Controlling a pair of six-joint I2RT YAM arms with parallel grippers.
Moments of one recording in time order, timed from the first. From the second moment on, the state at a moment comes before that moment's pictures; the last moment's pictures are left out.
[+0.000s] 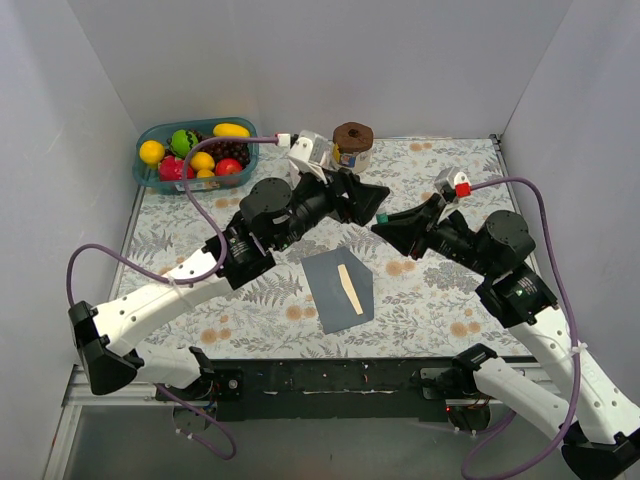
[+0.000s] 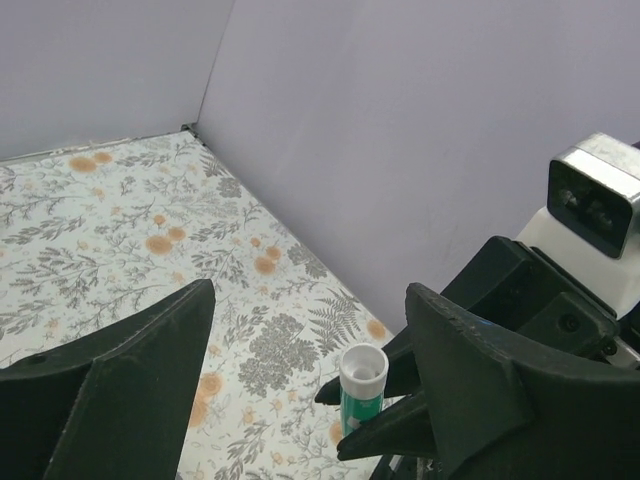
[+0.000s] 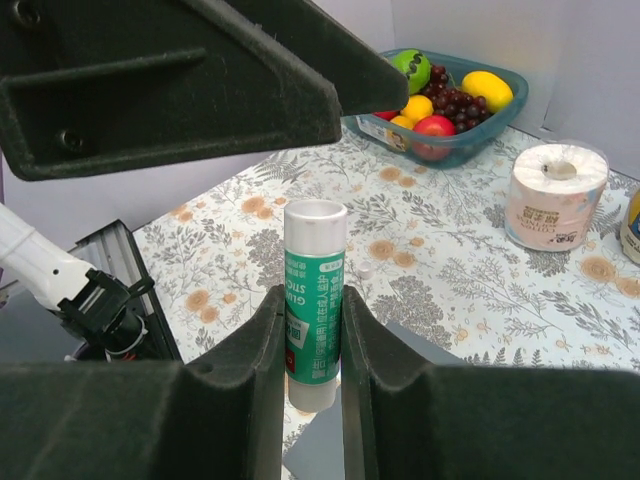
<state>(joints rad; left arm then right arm) -0.99 1.29 1.33 0.09 -0.14 -0.47 0.56 0.75 0.92 -0.09 -0.49 0.26</state>
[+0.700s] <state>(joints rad) -0.99 1.35 1.35 0.03 -0.06 -0.47 0.56 0.75 0.92 -0.12 -0.45 0.26</state>
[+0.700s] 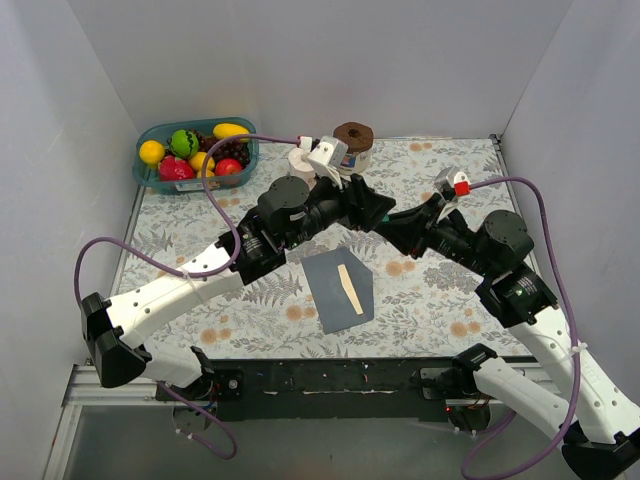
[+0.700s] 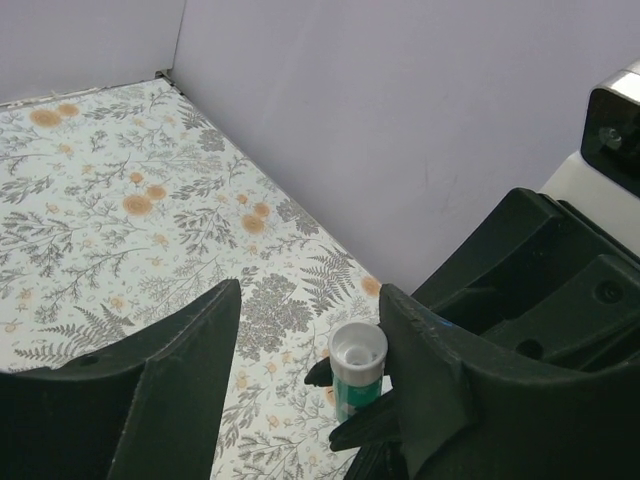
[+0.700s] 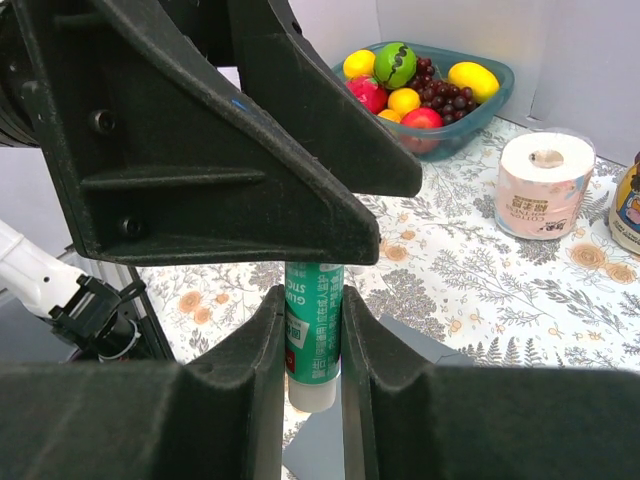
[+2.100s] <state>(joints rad) -0.96 1.34 1.36 0.18 0.47 -0.46 0.54 0.70 0.89 0.04 -0.70 0.30</state>
